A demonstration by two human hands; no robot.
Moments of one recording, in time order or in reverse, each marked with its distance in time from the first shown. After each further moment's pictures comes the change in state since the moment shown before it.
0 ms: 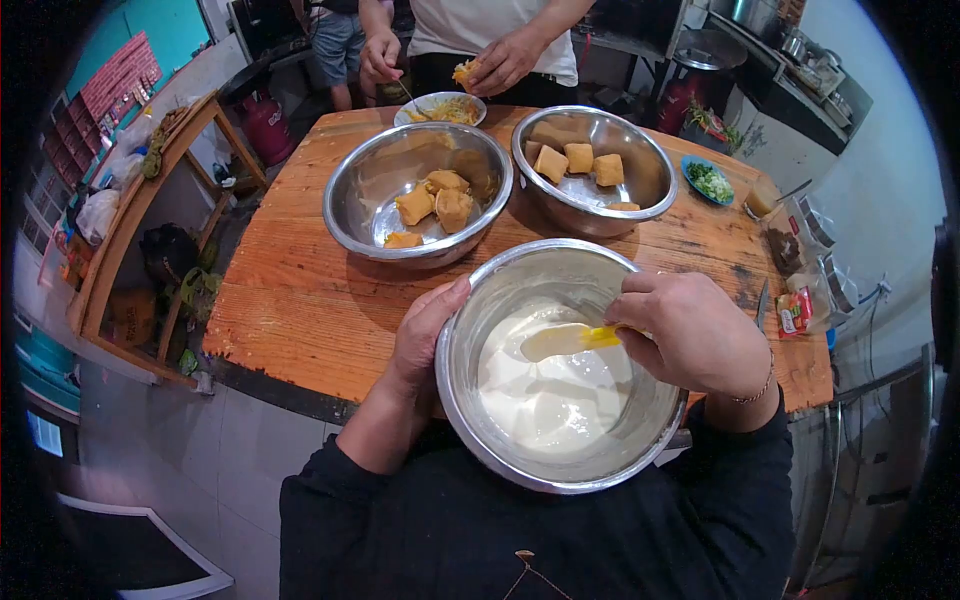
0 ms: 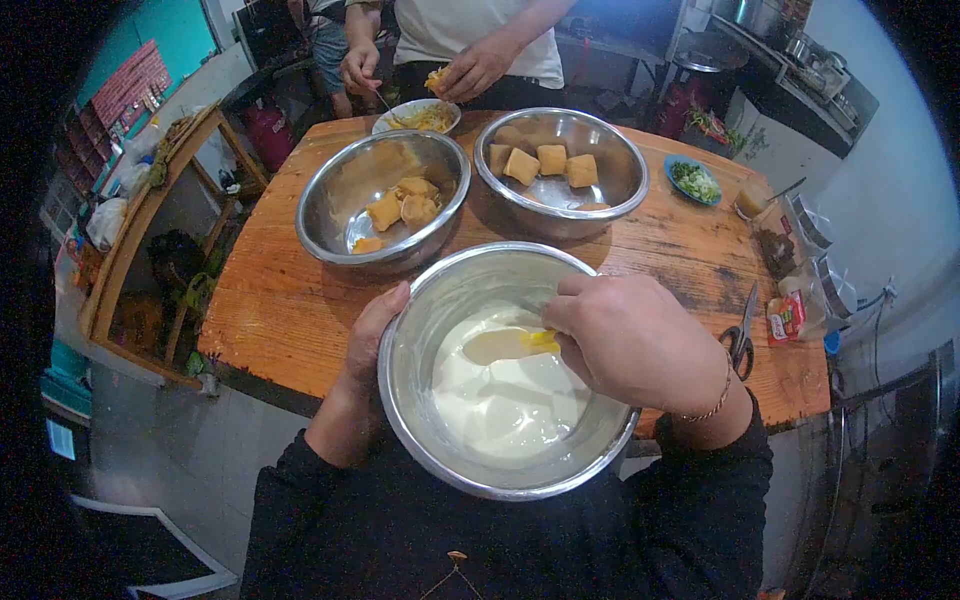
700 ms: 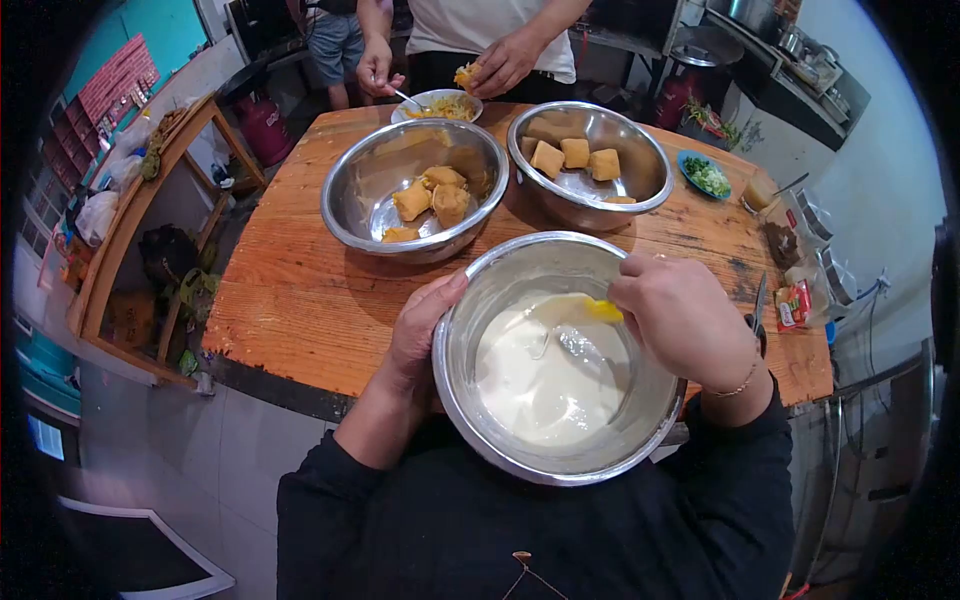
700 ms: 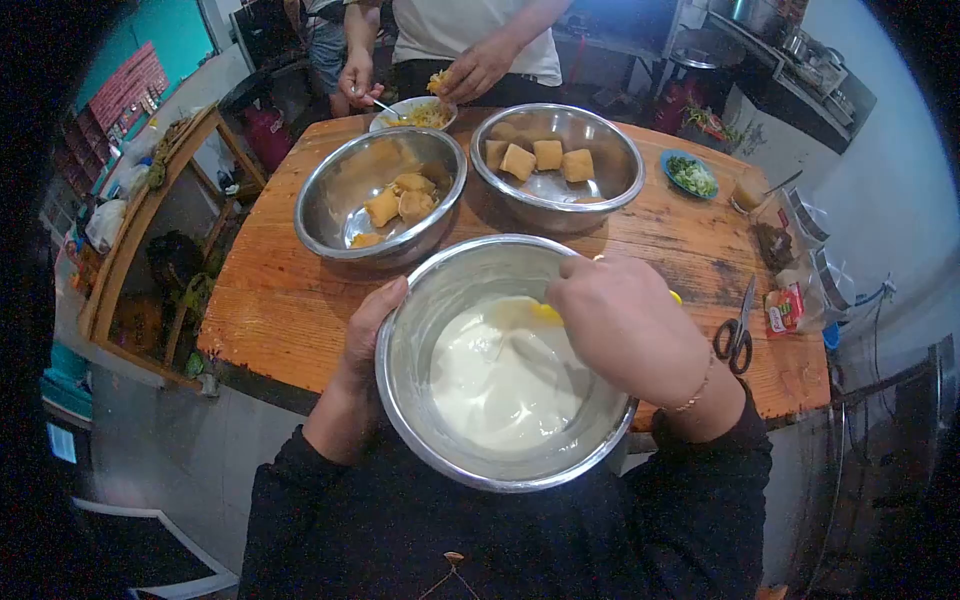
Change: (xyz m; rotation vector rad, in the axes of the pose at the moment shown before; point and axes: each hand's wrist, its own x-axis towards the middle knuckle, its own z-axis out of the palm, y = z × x) left_hand -0.006 0.005 0.014 -0.074 -0.036 -0.002; right_hand 0.003 0.003 0.015 -0.111 0.094 0.038
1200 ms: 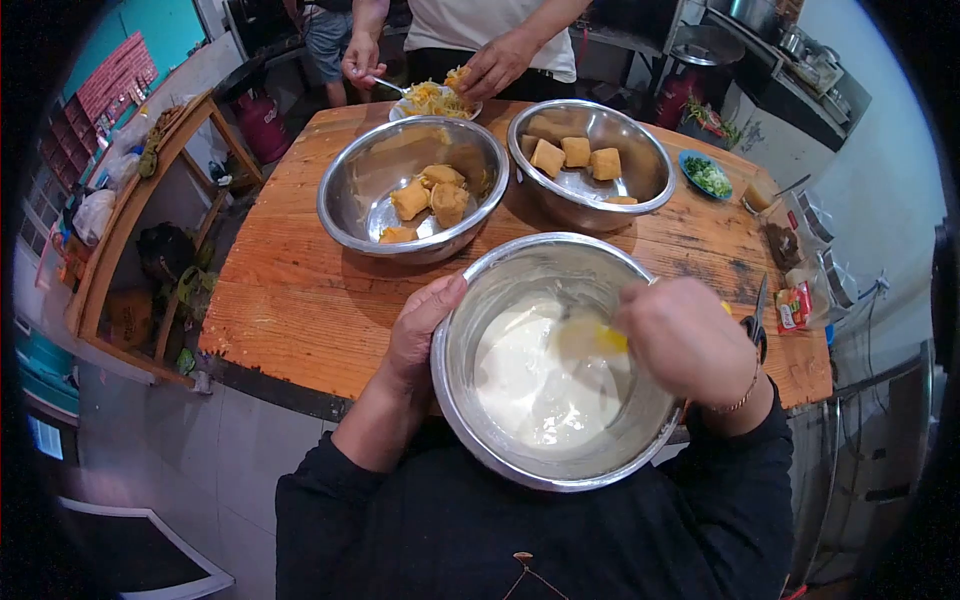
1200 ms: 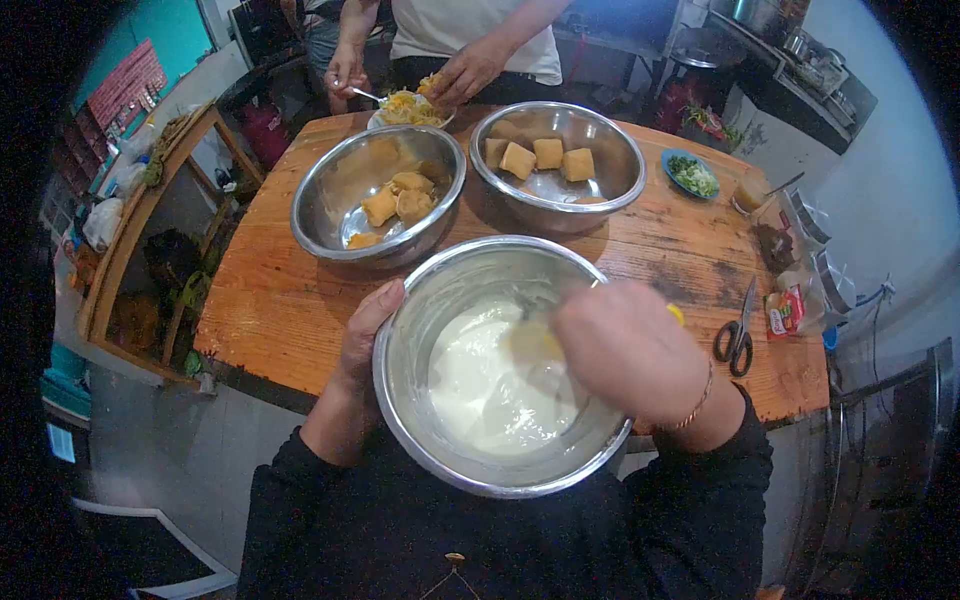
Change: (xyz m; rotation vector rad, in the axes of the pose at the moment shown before) left_hand 0.005 -0.004 -0.014 0.067 -0.025 0.040; right_hand -0.004 -0.006 -0.002 -0.031 -0.166 0.072
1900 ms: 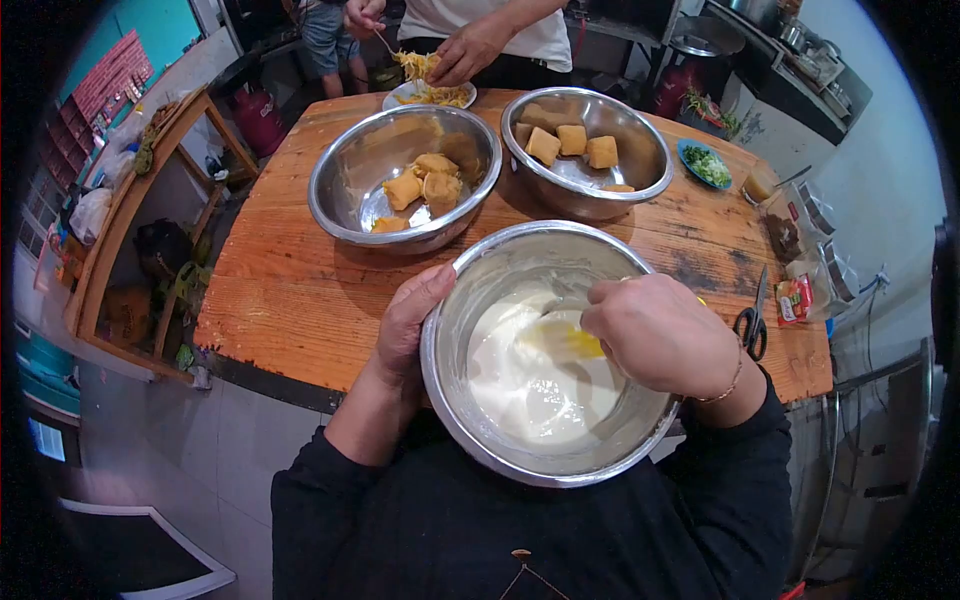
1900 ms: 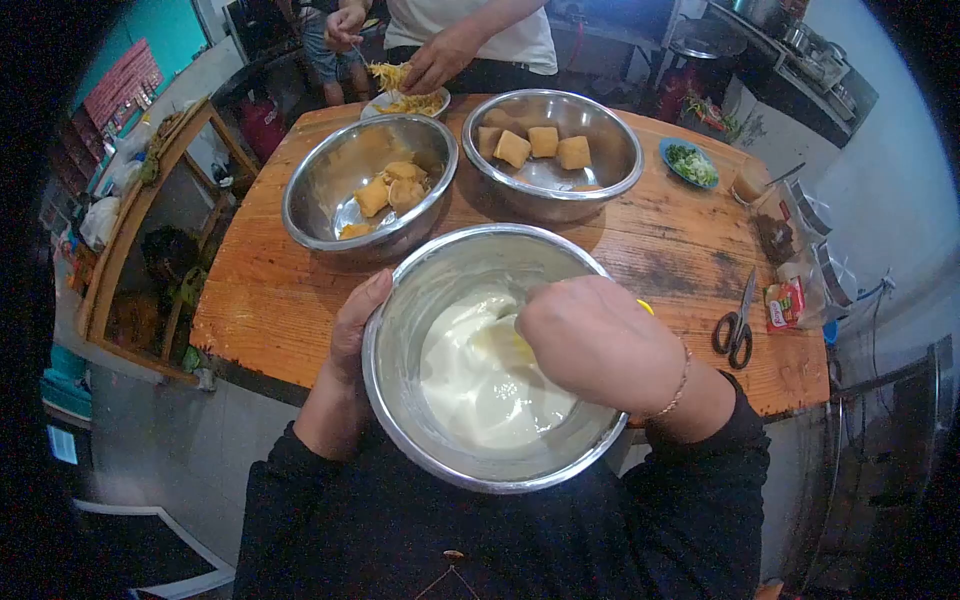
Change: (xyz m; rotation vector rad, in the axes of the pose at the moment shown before) left_hand -0.003 0.000 0.003 -0.031 0.016 0.008; right_hand 0.008 -0.004 0.010 0.109 0.023 -0.139
